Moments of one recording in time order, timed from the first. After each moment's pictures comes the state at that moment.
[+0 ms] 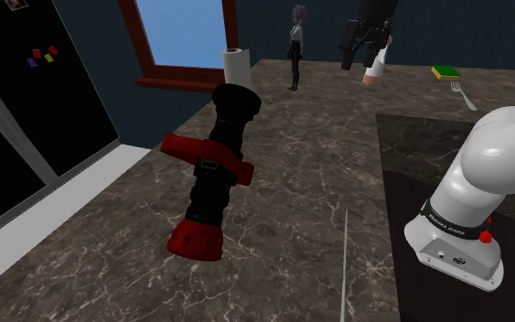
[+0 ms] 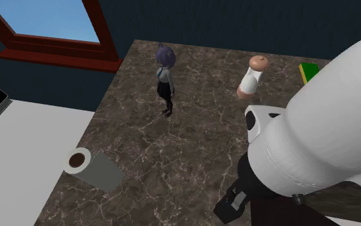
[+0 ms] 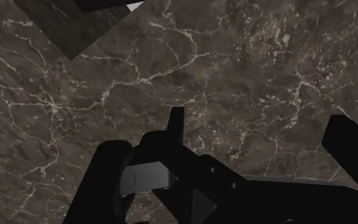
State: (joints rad) arm 0.00 -0.79 -0.04 -2.37 0.09 1.65 0.16
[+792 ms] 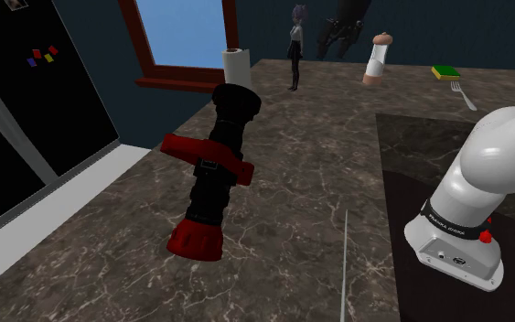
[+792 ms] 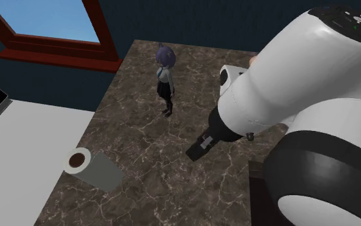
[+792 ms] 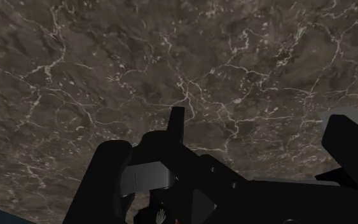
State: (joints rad) arm -0.02 -0.60 -0.13 -2.33 0.04 2.02 0.02
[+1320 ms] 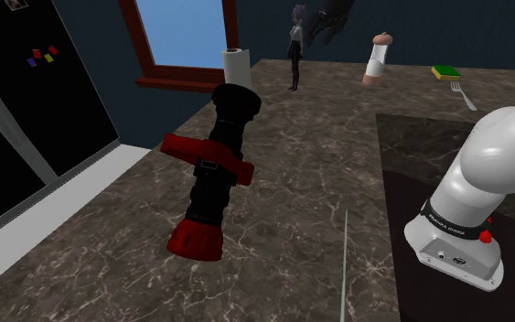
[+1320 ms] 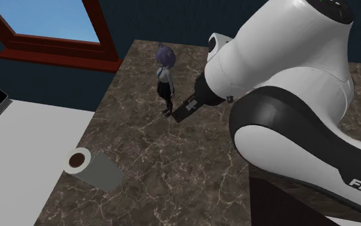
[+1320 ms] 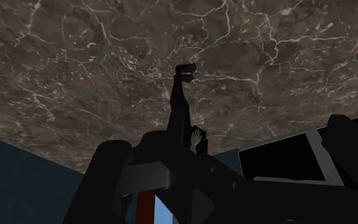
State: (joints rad) arm -0.01 -0.43 -0.21 -2.22 0.05 2.26 -0.10
